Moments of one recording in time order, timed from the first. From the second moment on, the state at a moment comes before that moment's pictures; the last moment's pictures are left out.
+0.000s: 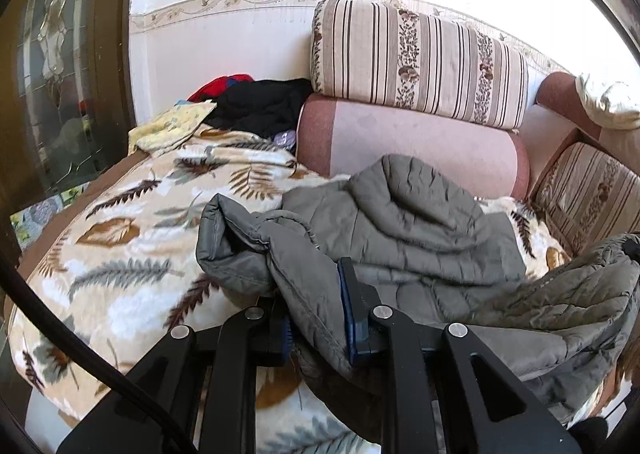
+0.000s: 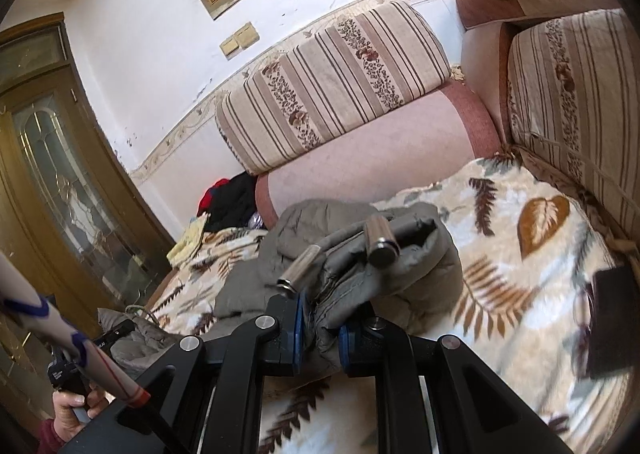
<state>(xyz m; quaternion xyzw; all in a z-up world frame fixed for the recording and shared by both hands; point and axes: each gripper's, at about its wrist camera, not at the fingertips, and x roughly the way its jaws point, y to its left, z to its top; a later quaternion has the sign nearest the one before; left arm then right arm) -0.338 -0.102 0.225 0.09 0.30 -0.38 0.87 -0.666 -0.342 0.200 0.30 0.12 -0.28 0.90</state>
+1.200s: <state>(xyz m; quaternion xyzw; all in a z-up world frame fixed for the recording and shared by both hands) -0.116 -0.311 0.215 0.07 0.32 -0.42 0.84 -0.417 -0.636 0.131 0.33 0.22 -0.39 0.83</state>
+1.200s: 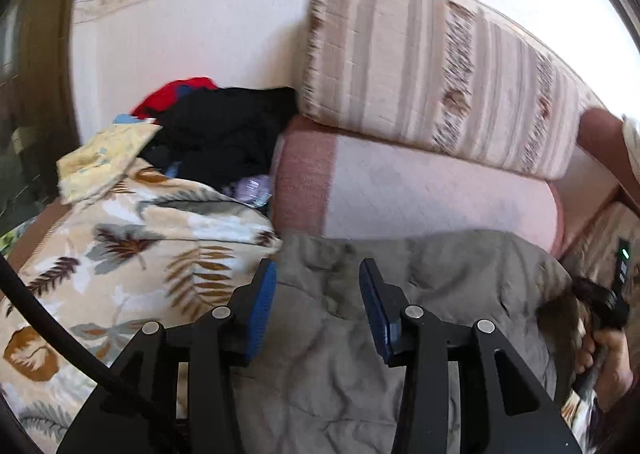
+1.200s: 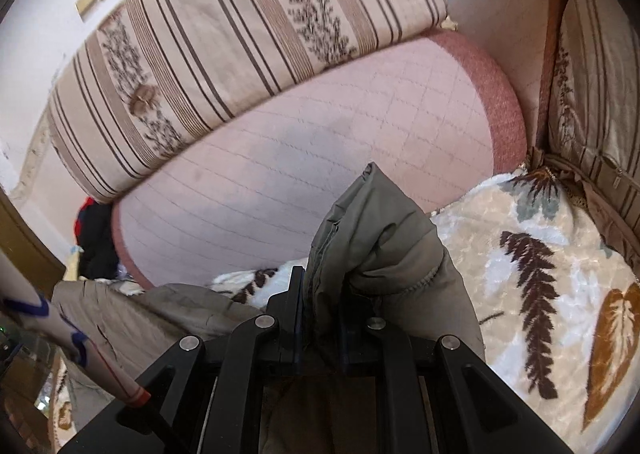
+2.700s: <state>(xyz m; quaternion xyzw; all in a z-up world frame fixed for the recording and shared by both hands) -0.200 -0.358 0.123 0.17 0.34 -0.41 0.83 -0.462 -0.576 0.106 0.29 0.30 -0.30 0.86</state>
